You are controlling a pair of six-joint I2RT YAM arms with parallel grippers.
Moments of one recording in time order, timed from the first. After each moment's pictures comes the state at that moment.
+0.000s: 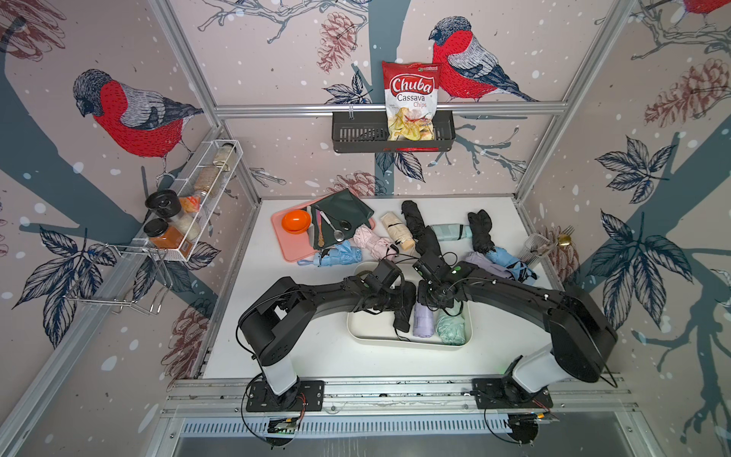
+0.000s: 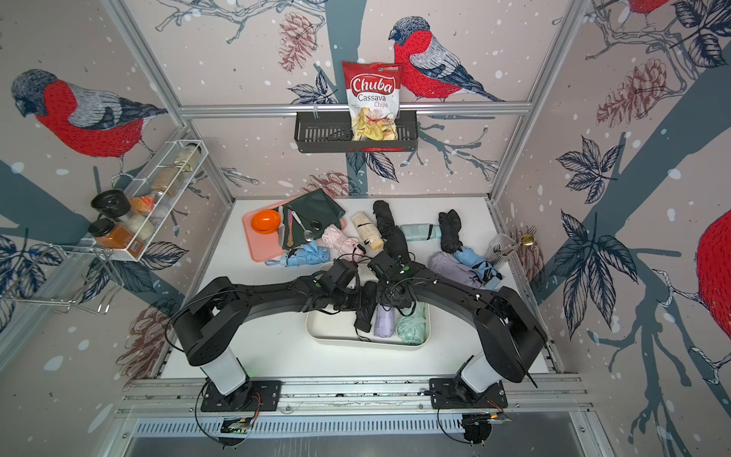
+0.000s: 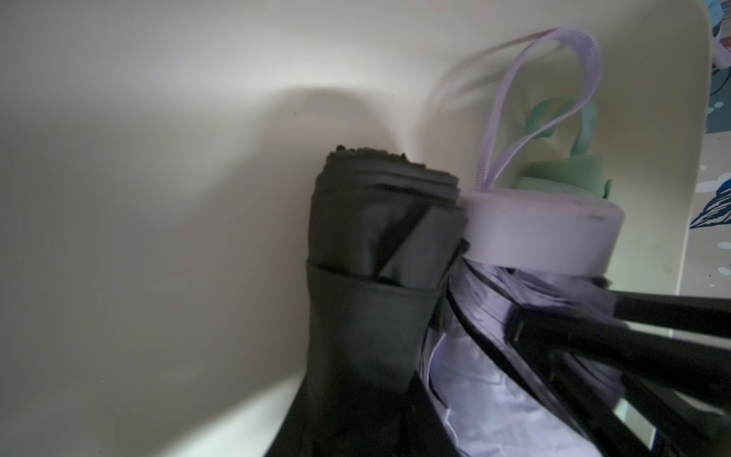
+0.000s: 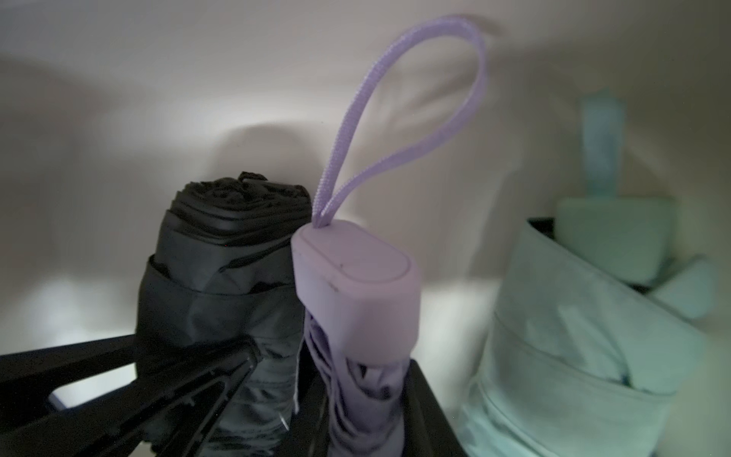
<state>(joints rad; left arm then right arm) -0.85 1.74 0.94 -0.15 0.26 -0.79 0.81 1.53 0.98 -0.73 0.10 0.85</state>
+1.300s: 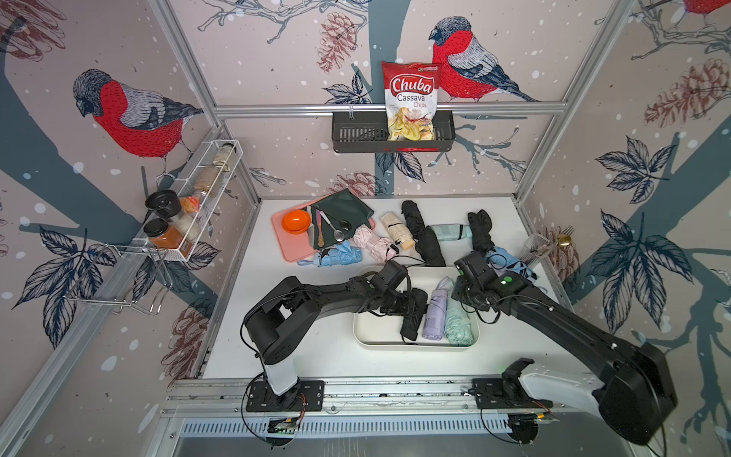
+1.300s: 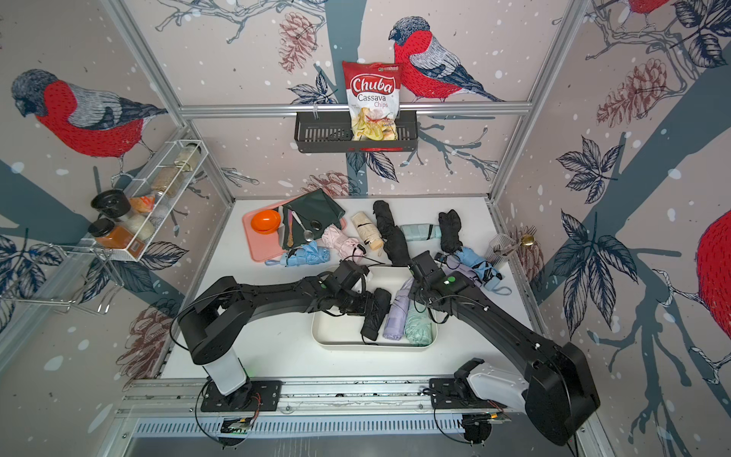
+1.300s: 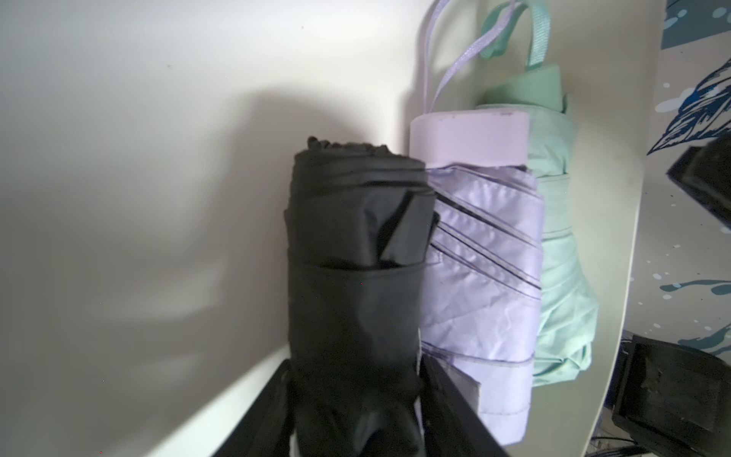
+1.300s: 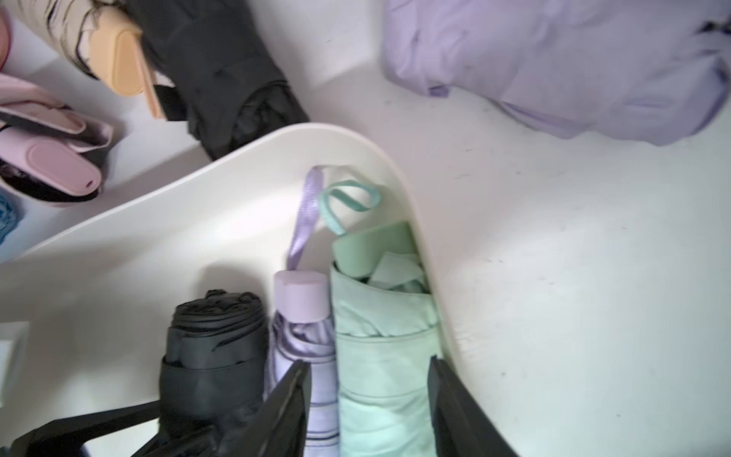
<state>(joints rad) -0.88 1.76 0.97 -0.16 0.39 -0.73 0.59 1.13 0.80 -0.81 0.21 0.87</state>
